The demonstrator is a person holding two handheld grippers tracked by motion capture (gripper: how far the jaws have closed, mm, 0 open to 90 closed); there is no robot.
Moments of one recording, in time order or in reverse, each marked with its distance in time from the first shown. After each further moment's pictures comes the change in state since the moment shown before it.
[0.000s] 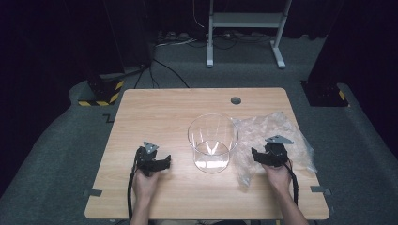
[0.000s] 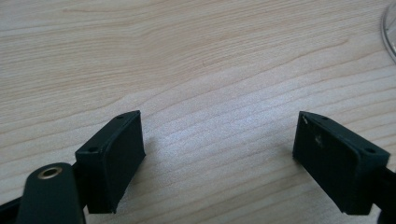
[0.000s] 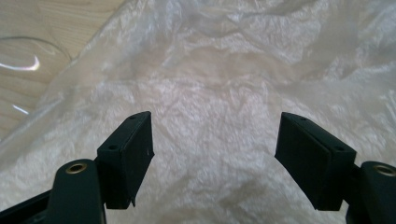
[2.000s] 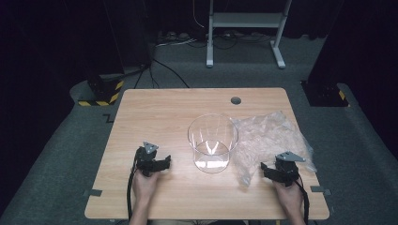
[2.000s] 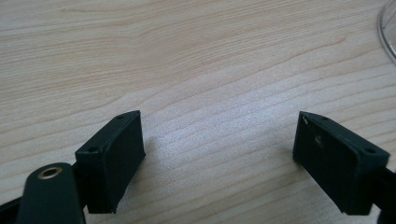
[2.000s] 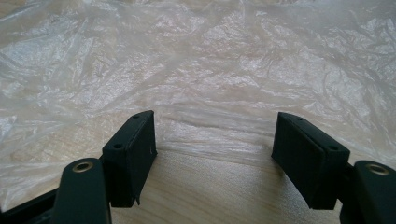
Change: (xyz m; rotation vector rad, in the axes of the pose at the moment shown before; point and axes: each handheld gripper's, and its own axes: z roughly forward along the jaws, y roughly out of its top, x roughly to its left) left arm 0.001 -0.001 -0.001 0.001 -0.007 0.004; right arm -0.012 -0.053 -0.029 0.020 -0.008 -0.006
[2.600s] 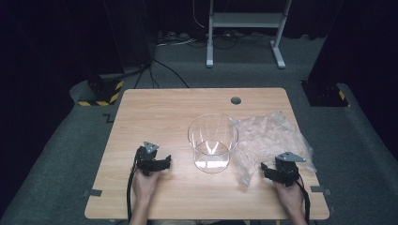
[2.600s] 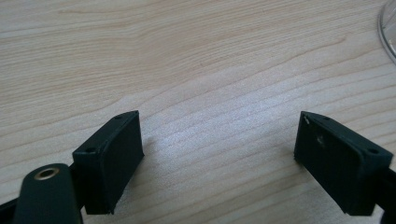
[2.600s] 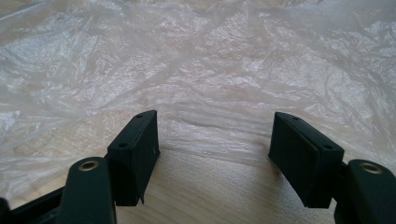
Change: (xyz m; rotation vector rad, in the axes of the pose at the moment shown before) left arm 0.000 0.001 0.001 0.003 -0.003 0.007; right arm -0.001 -0.001 -0.001 -0.002 0.016 -0.017
